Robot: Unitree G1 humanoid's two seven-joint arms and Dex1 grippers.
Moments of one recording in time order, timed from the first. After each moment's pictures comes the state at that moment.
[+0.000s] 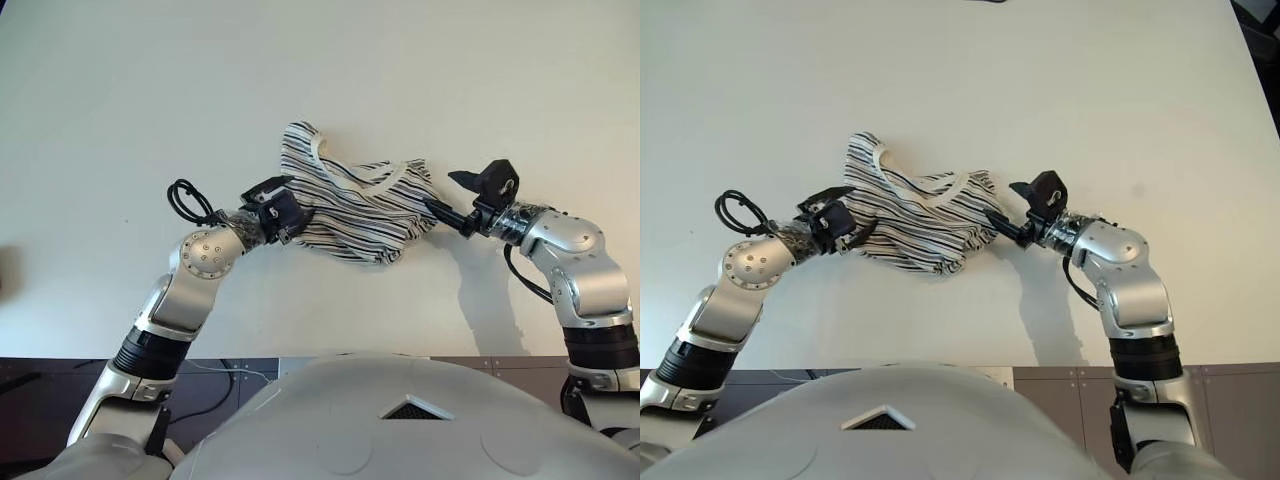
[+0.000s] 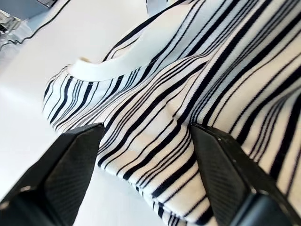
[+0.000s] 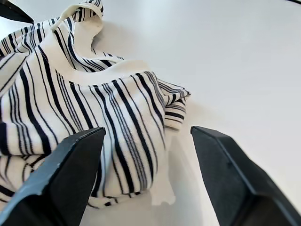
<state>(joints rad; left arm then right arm) 0.15 0.62 -0.32 -0.29 0.13 0.24 -0.57 0.07 -0.52 0.11 -0.24 0.27 0.49 0.68</state>
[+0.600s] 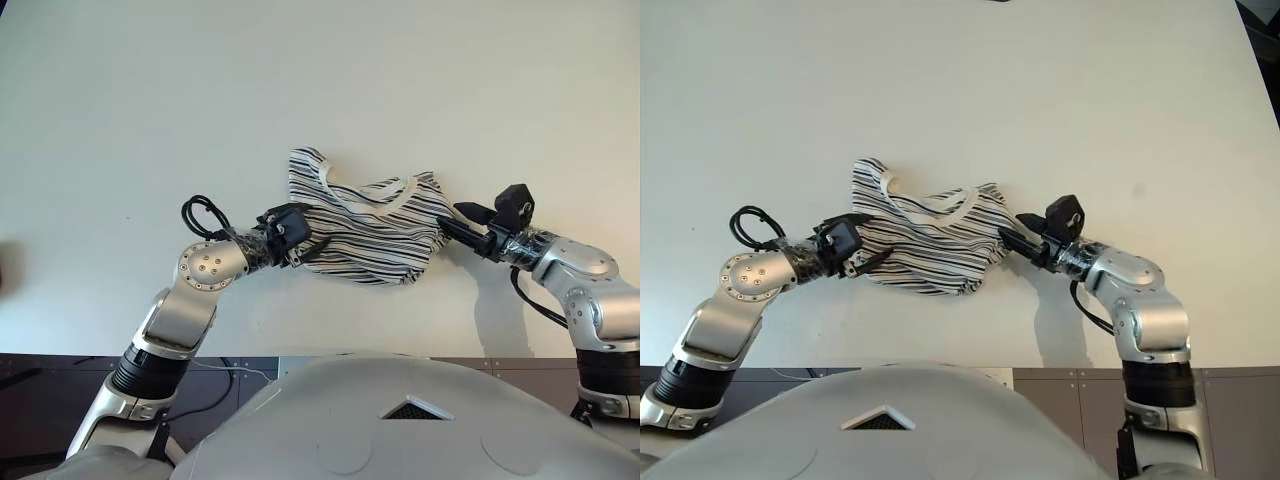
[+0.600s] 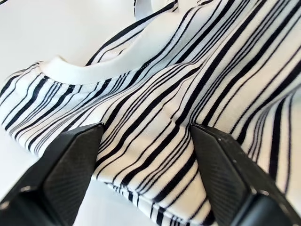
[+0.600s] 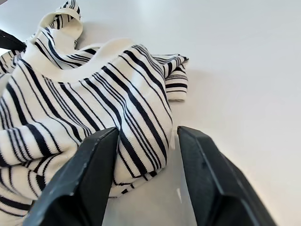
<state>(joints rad) 0.19 0.60 -0.30 -0.44 -0.01 0.41 -0.67 0.18 -0.53 0.01 -0.24 0.39 0.57 0.70</state>
